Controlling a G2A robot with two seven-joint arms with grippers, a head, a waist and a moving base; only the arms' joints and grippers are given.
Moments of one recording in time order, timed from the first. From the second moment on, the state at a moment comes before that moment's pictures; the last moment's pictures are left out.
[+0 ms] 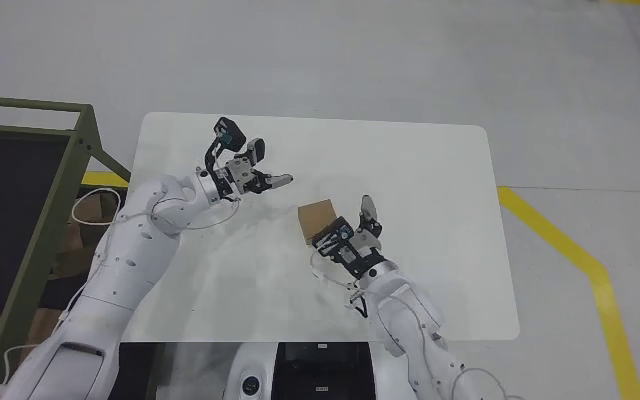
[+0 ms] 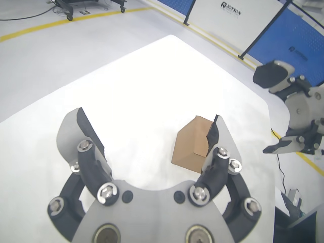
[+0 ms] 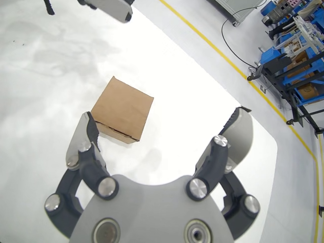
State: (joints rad) left arm 1.04 -0.98 -1.18 -1.34 0.72 -0.74 -0.25; right arm -1.60 -1.47 1.02 -1.91 -1.96 -0.09 0.34
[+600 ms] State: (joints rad) left arm 1.04 -0.98 -1.19 -1.34 0.72 -0.73 -0.23; right arm -1.65 -1.47 0.97 -1.77 -1.90 0.08 0.16
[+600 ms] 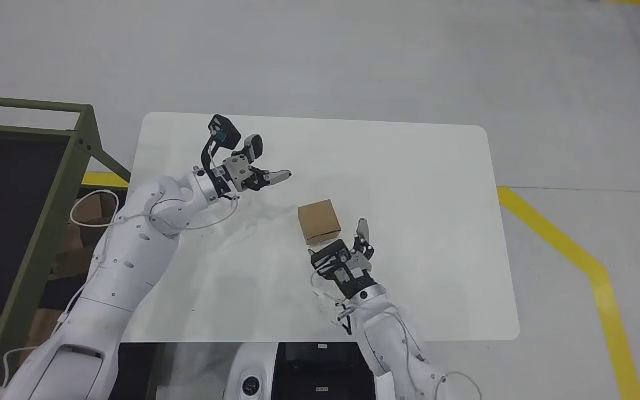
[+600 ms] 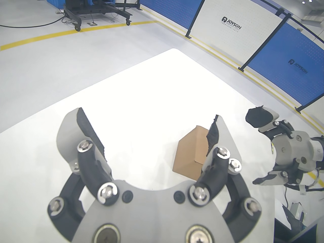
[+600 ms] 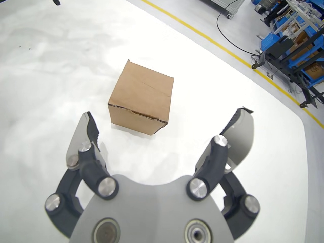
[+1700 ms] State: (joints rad) left arm 1.04 -0.98 -1.19 -1.34 0.72 -0.73 -0.23; right arm -1.57 -1.53 0.85 -1.51 -1.71 0.38 -0.05
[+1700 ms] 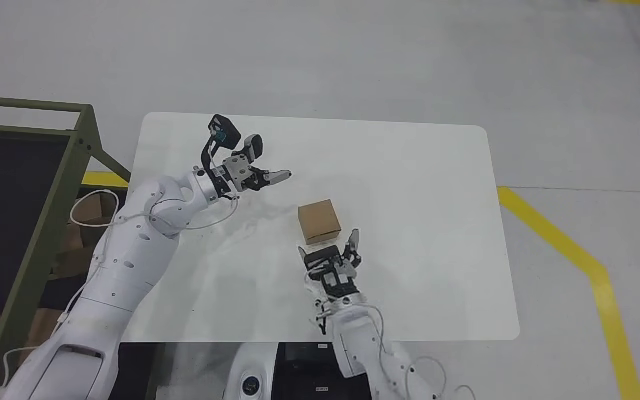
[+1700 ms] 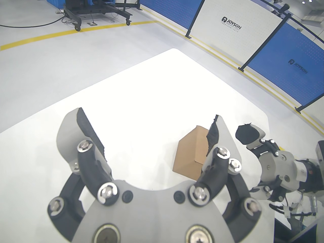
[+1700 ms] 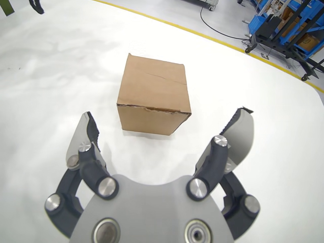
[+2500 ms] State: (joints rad) left arm 1.04 -0.98 -1.19 -1.34 0.72 -0.73 -0.23; right arm -1.40 -1.61 0.81 -1.23 -1.42 0.45 -0.25
